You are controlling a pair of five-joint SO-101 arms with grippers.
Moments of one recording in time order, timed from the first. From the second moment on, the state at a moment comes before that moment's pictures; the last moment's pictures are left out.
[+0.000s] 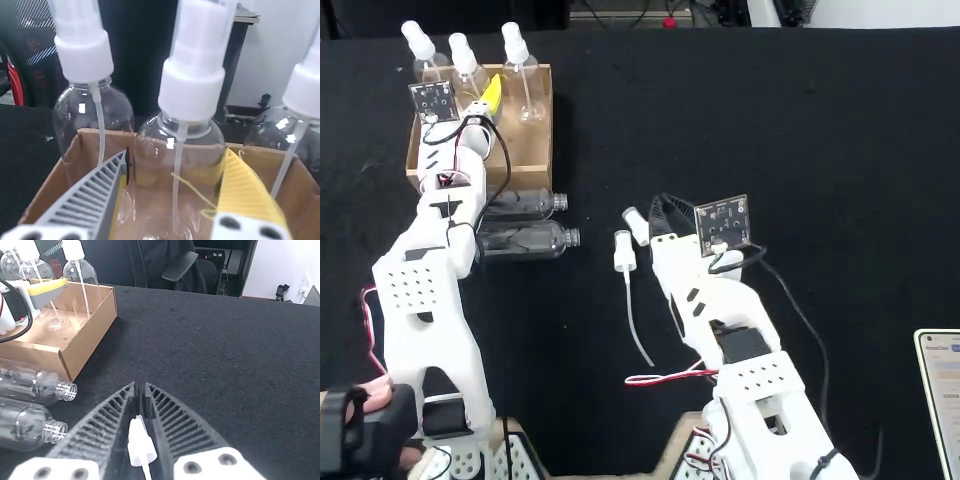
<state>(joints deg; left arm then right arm) -13.7 45.9 -1.5 -34.1 1.6 -15.0 -58.1 87.7 -3.1 1.0</state>
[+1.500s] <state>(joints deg) -13.7 16.2 32.9 -34.1 1.6 -15.0 -58.1 87.7 -3.1 1.0</state>
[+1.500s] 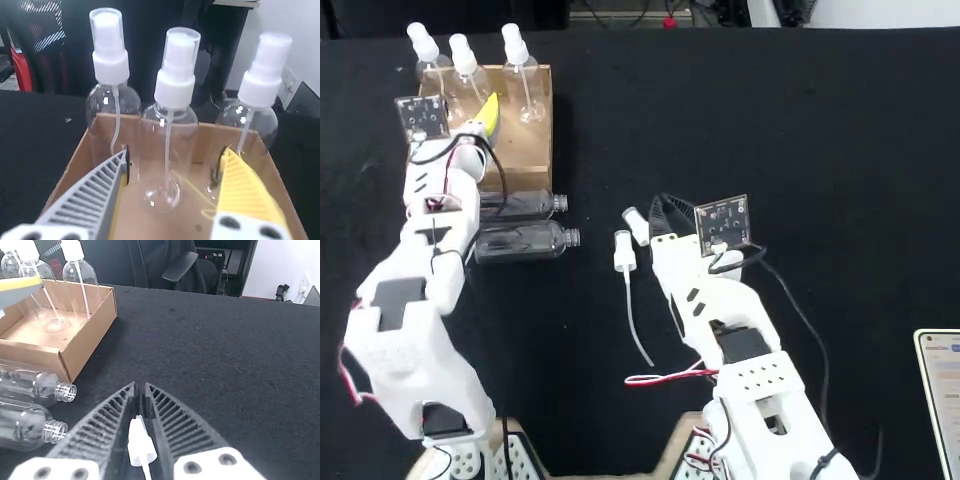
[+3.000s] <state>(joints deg) -9.1 -101.7 82.9 45.1 -24.6 -15.0 -58.1 88.4 -3.1 5.1</state>
